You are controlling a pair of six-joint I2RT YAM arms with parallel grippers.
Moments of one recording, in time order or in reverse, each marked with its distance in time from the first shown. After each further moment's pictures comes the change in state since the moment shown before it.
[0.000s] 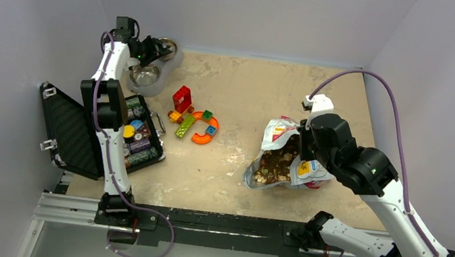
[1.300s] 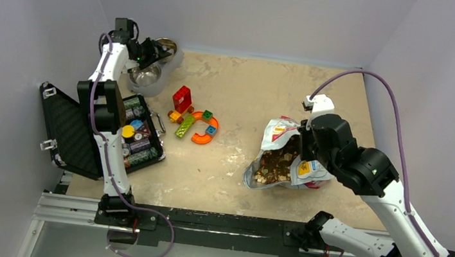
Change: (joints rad) left arm 0.000 -0.087 -0.080 0.005 -0.021 -0.008; right arm 0.000 -0.003 0.000 -0.001 0.001 0.000
